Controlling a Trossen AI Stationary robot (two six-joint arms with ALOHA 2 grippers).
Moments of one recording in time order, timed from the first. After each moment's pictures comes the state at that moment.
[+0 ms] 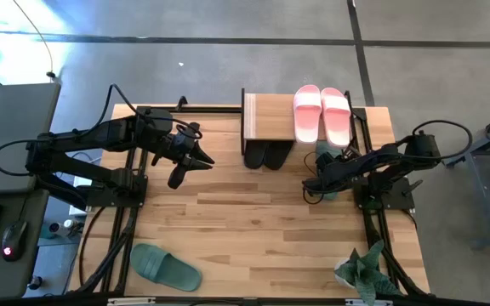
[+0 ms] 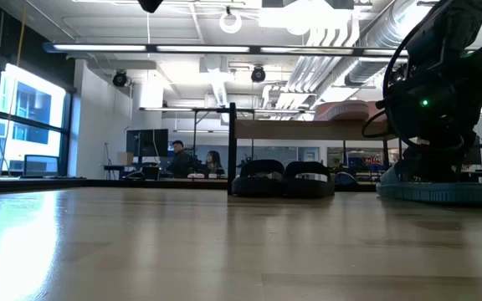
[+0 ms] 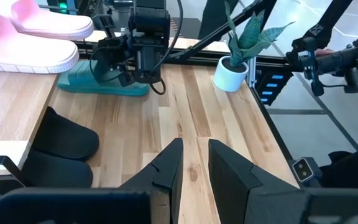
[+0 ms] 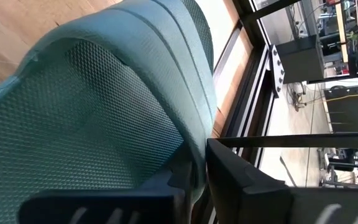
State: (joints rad) left arm 0.24 1.06 1.15 -0.58 0.30 -0.02; right arm 0.04 1.52 0.59 -1.08 0.81 0.97
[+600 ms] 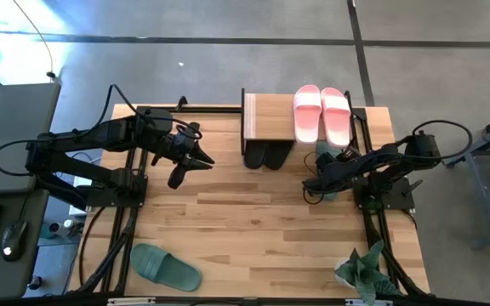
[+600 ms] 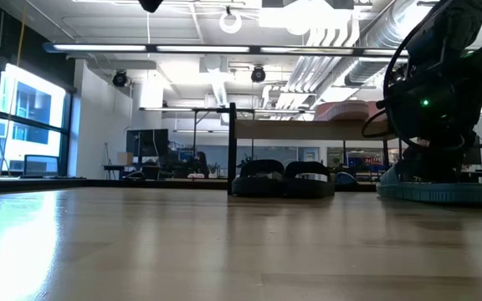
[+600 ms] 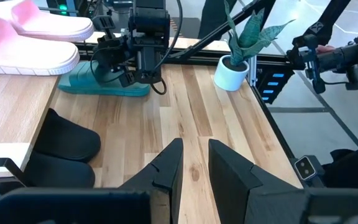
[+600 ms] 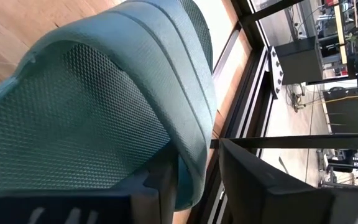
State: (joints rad) left arm 0.24 1.06 1.15 -0.58 0.29 0.00; right arm 0.04 1.52 0.59 -1.08 0.82 0.97
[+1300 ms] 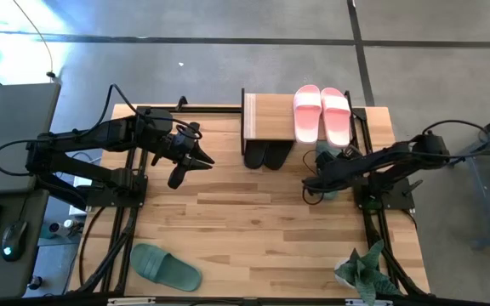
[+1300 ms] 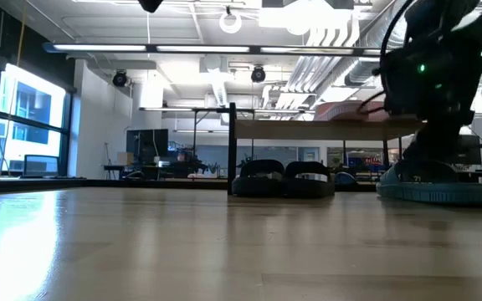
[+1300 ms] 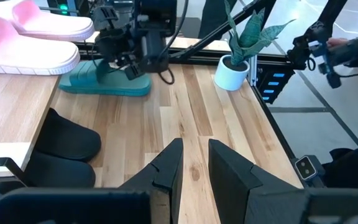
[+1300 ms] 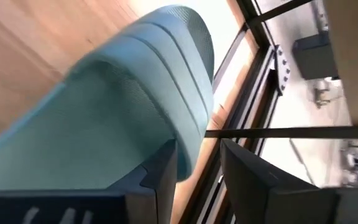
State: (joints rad) left arm 0.24 1.06 1.15 -0.58 0.29 0.00; right arm 0.07 1.43 0.69 -1.23 0.73 0.97
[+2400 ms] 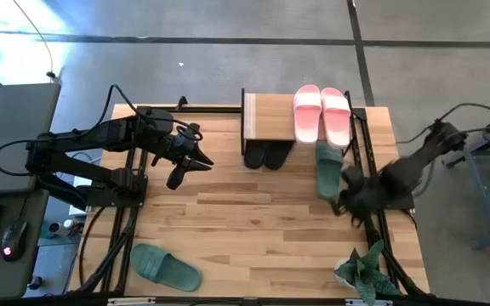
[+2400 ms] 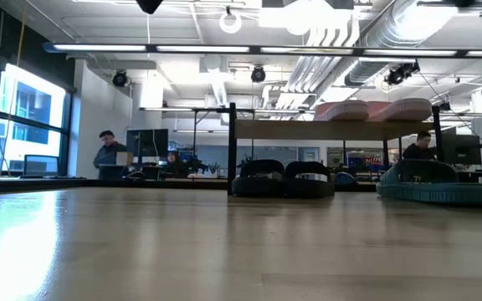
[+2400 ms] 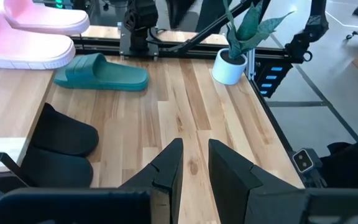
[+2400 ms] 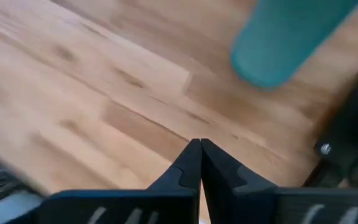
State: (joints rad) left arm 0.24 1.06 1.15 -0.60 0.30 0.01; right arm 0.63 1.06 1.08 -1.35 0.25 1.72
